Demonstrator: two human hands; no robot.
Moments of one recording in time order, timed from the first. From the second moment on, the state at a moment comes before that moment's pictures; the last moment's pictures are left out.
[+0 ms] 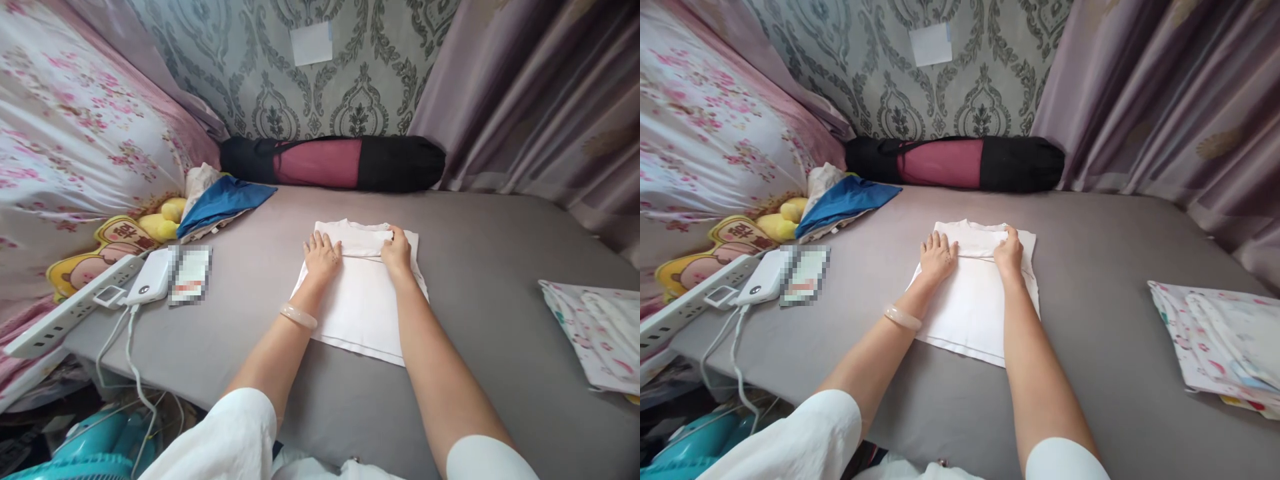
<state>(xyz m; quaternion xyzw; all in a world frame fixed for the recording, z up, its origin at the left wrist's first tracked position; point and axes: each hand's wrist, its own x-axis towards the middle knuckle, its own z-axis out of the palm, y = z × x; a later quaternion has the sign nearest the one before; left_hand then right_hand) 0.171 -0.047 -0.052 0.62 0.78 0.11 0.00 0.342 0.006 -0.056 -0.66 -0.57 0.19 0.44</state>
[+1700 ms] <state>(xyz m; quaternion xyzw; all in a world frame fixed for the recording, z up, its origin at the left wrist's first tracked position) 0.138 -0.003 -0.033 0.78 0.62 0.01 -0.04 0.306 -0.031 -0.047 -0.69 -0.71 0.07 0.13</state>
